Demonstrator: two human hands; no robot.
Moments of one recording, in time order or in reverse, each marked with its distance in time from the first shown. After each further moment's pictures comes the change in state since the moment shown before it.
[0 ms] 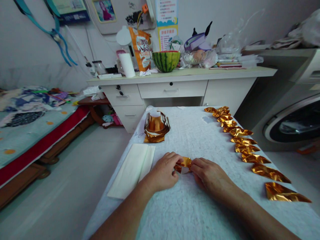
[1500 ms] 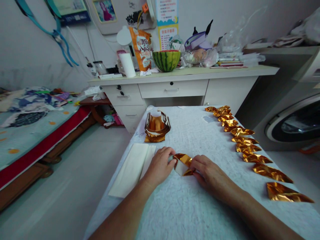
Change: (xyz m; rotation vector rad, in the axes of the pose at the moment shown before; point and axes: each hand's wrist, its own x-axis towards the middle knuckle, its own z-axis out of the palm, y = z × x) left_hand 0.004 -0.017 0.002 -0.024 0.232 -0.190; right_hand -0.002 0.002 0.003 0.278 0.047 0.080
